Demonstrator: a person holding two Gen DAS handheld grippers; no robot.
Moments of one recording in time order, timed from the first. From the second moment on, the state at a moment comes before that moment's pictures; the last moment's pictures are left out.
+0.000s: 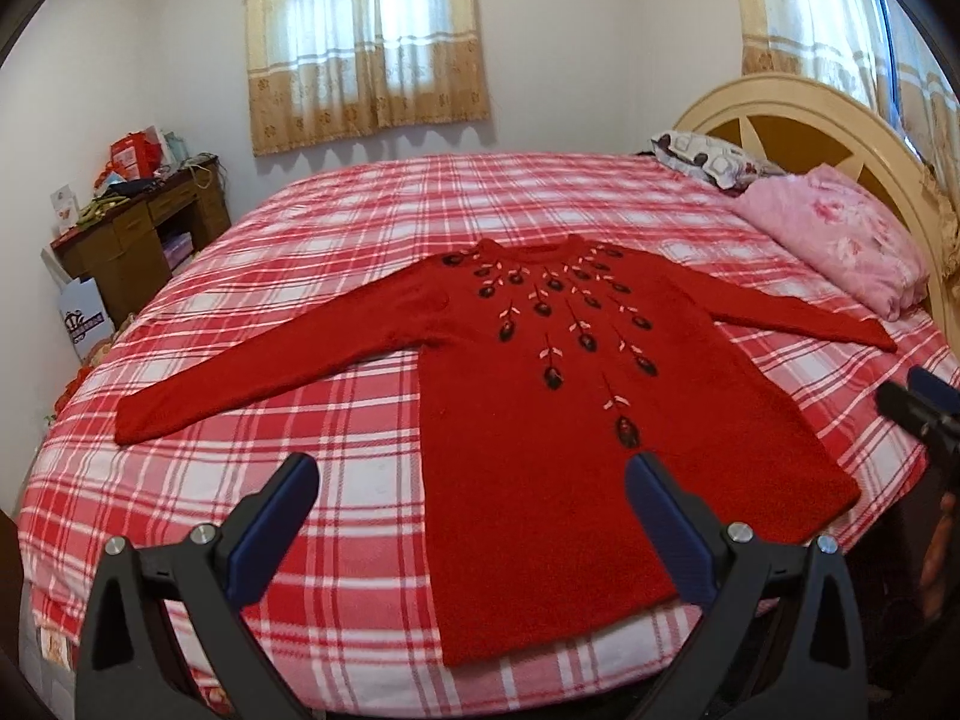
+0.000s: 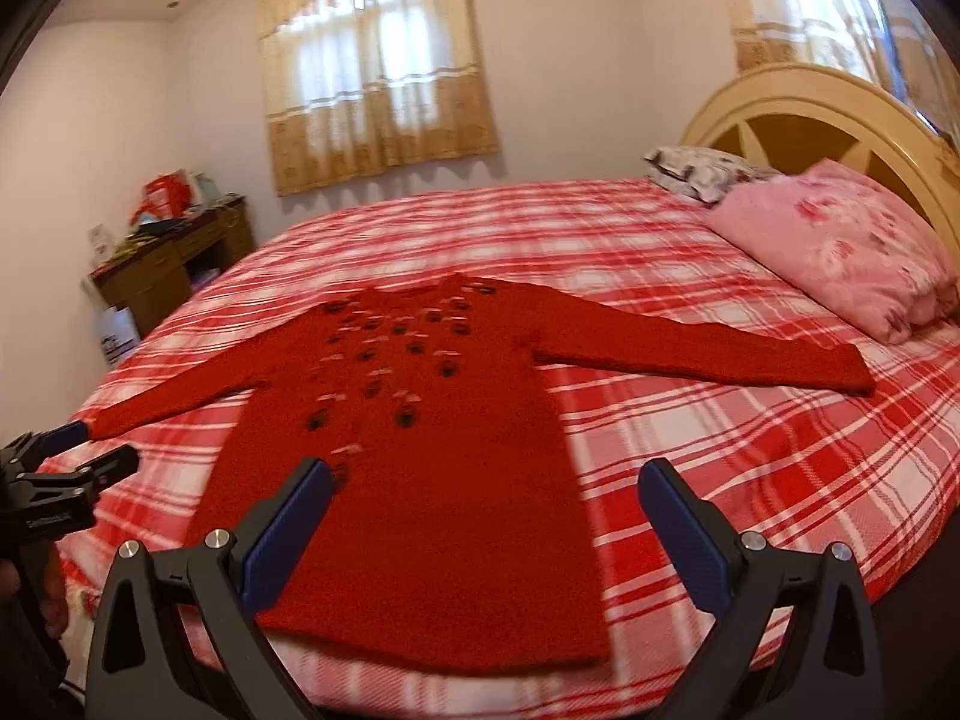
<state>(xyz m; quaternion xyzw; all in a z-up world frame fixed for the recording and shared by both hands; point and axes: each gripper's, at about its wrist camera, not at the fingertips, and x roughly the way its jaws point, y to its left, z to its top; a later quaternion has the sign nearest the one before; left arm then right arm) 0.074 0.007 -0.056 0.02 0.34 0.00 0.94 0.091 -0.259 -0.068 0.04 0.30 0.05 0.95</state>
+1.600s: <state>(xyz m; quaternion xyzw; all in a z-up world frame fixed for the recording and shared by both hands) 0.271 0.041 -0.146 0.04 0.40 0.08 0.91 0.281 -0.578 -0.133 0.14 0.45 -0.23 0.85</state>
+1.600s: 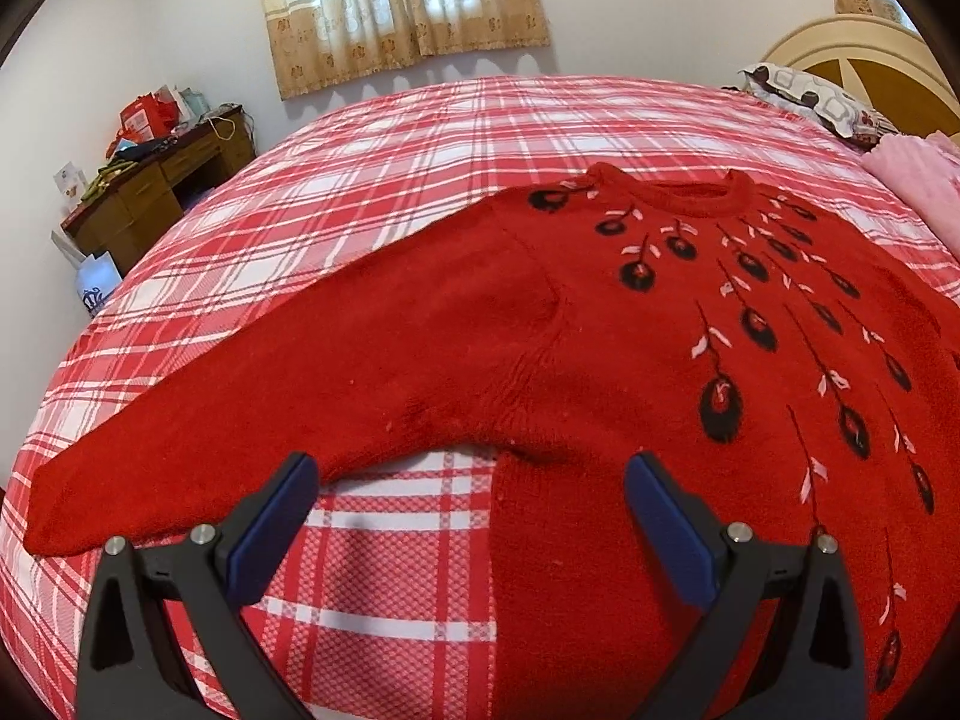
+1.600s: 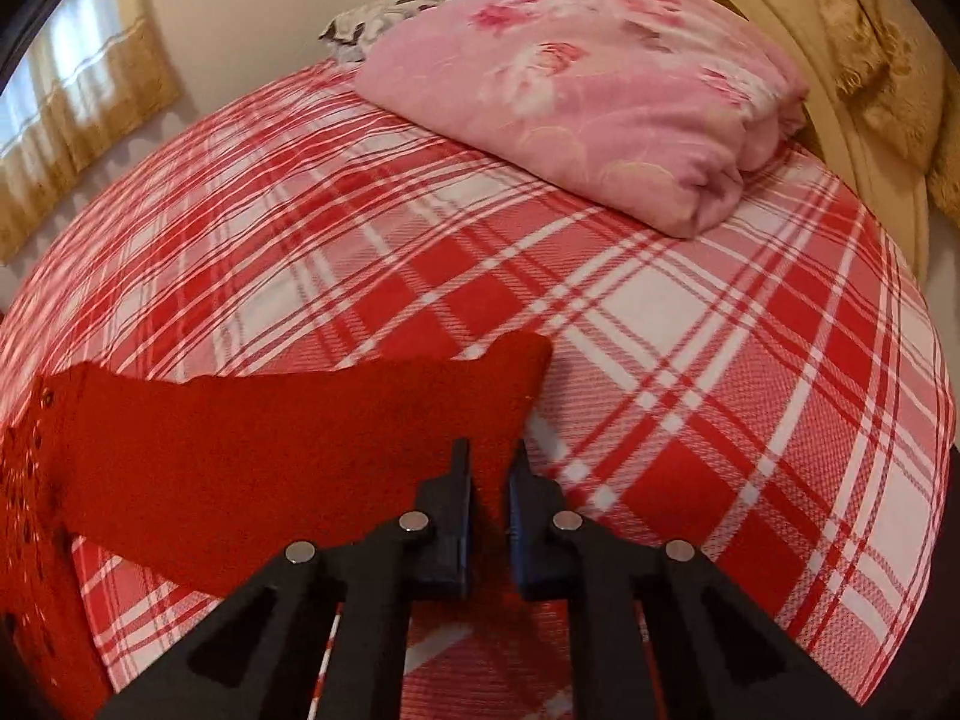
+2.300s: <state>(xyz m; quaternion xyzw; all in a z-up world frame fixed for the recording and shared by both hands) 0.264 0.072 -0.143 0.02 0.39 0.10 0.92 0.313 -0.461 -0.009 0.07 0.35 -0.13 0.92</state>
